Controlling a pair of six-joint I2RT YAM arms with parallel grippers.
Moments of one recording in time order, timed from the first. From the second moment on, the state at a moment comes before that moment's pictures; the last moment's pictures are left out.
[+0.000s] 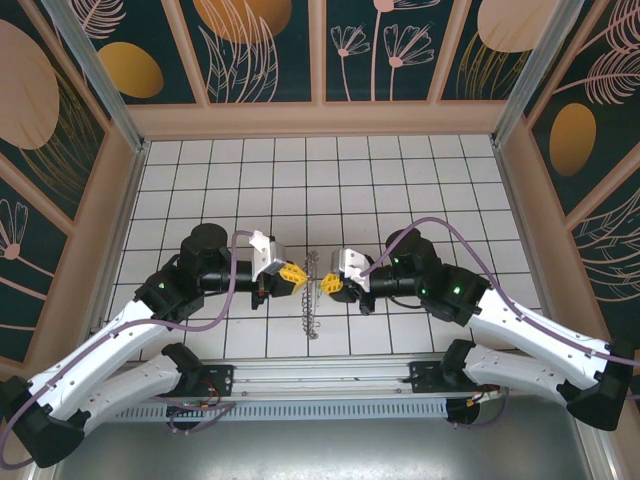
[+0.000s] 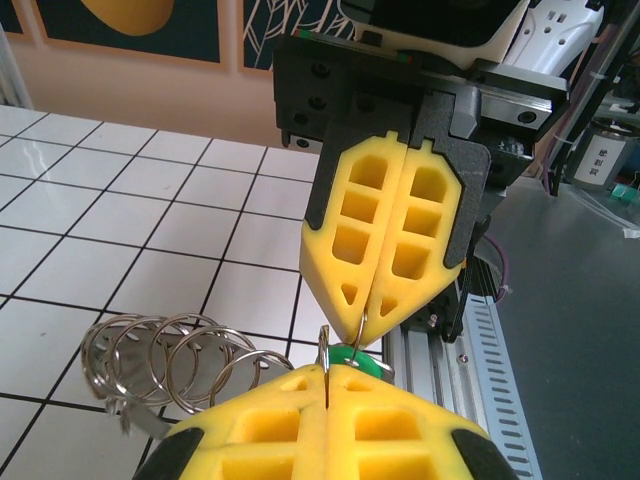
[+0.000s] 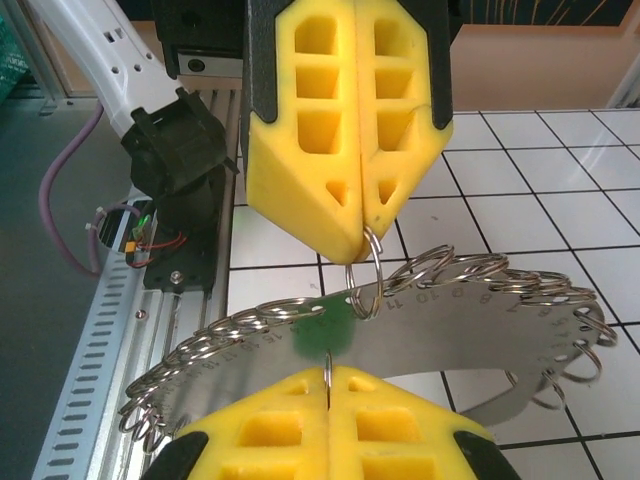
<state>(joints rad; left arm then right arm) -0.73 0.84 0.76 -0.27 0.75 0.11 0.98 0.90 0.82 -0.33 -0.49 -0.29</state>
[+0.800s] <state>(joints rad) -0.73 0.84 0.76 -0.27 0.76 0.11 0.95 0.90 0.82 -0.28 -0.50 -0.26</state>
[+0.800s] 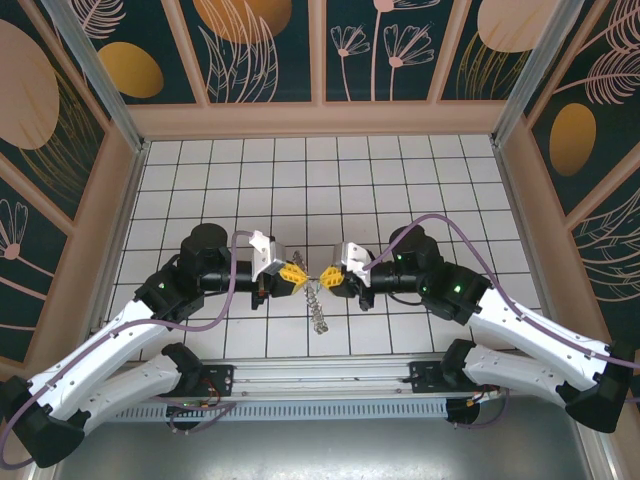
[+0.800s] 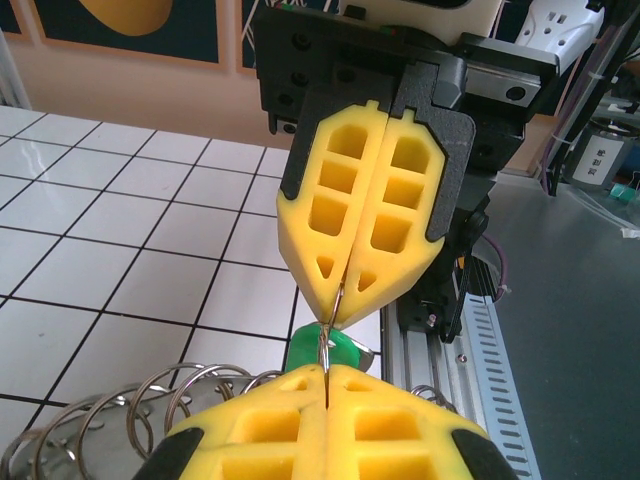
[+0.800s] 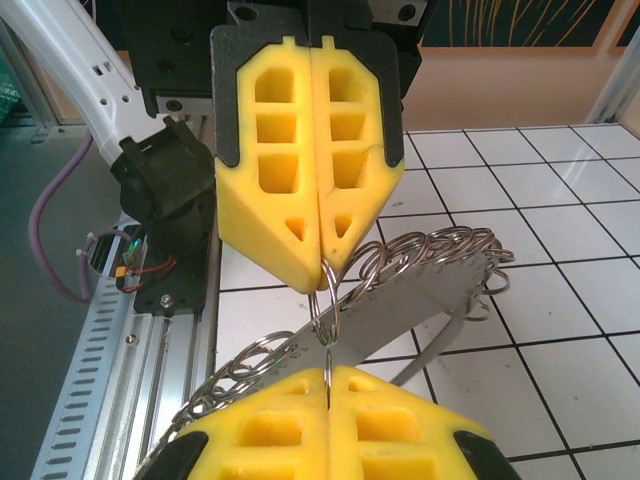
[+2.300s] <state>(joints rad) -0.73 0.84 0.76 -0.27 0.76 0.11 0.94 0.92 0.83 -0.25 -0.52 -0.24</state>
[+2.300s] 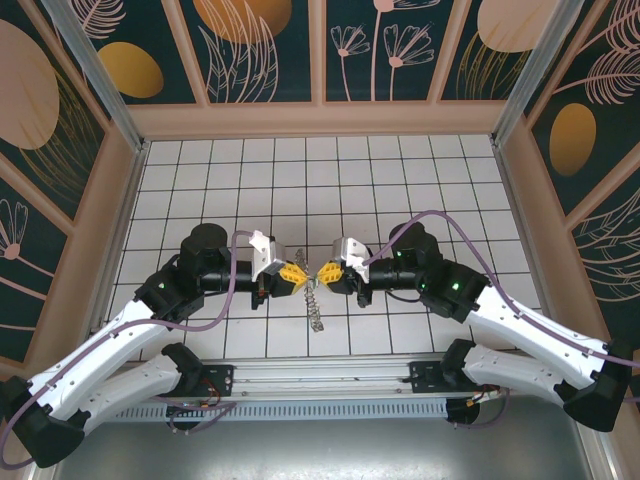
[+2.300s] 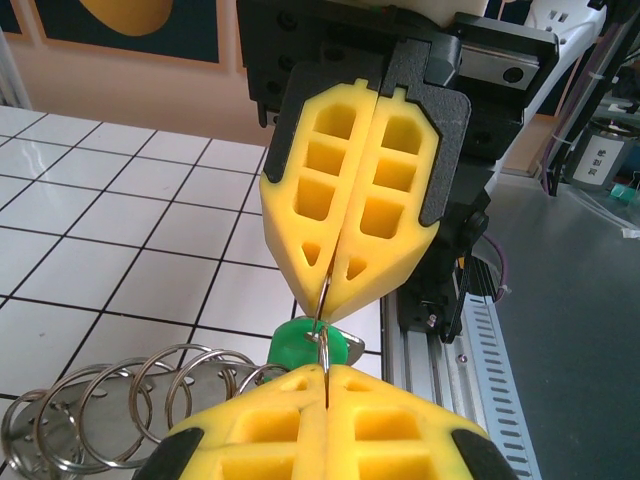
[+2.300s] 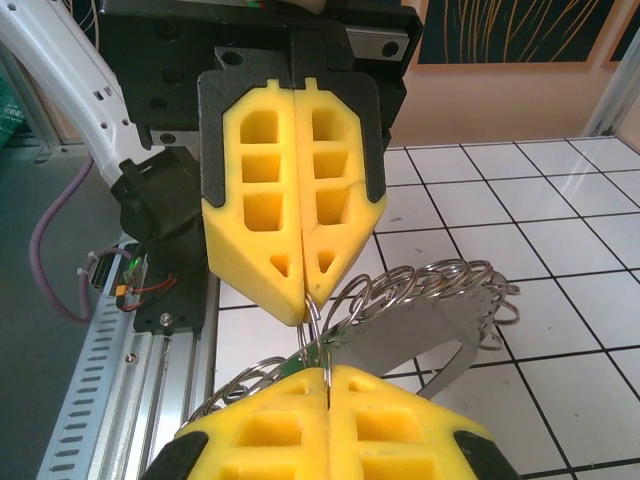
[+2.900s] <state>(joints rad) -0.73 0.84 0.76 -0.27 0.76 0.11 0.93 0.90 0.83 -0.26 -0.55 -0.23</state>
